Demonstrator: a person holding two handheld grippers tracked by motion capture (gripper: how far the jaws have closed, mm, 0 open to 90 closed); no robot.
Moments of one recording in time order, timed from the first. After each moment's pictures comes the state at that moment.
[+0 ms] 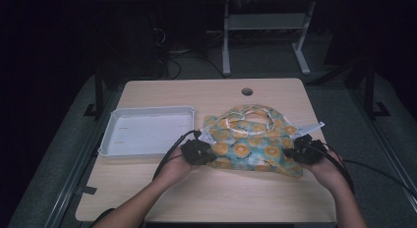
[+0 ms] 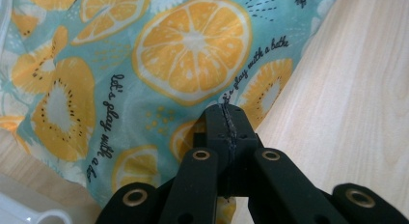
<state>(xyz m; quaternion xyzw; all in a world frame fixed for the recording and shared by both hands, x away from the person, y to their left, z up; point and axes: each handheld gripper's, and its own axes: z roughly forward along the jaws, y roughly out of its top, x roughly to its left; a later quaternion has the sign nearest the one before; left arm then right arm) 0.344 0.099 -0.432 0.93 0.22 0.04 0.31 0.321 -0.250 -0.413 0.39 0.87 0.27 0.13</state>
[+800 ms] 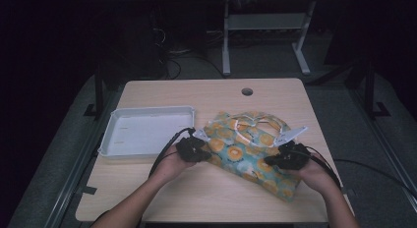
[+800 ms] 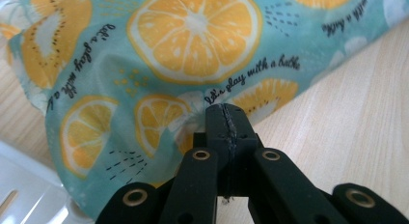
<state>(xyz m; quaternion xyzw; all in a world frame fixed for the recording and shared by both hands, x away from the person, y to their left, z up) 0.355 0.116 -0.433 0.93 0.22 0.03 0.30 0.312 -0.211 -0.417 0.30 0.90 0.32 0.05</state>
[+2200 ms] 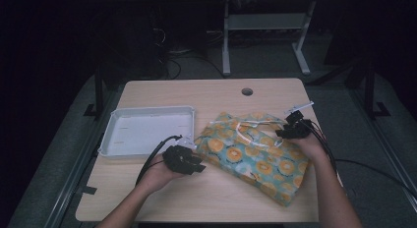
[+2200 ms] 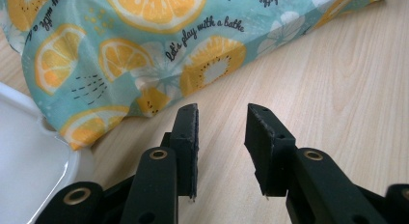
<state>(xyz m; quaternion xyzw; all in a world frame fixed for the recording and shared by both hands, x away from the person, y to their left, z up) 0.323 0.148 -0.429 0.91 0.23 0.00 0.35 0.423 -0.262 -0.455 0.47 0.83 0.28 0.14</state>
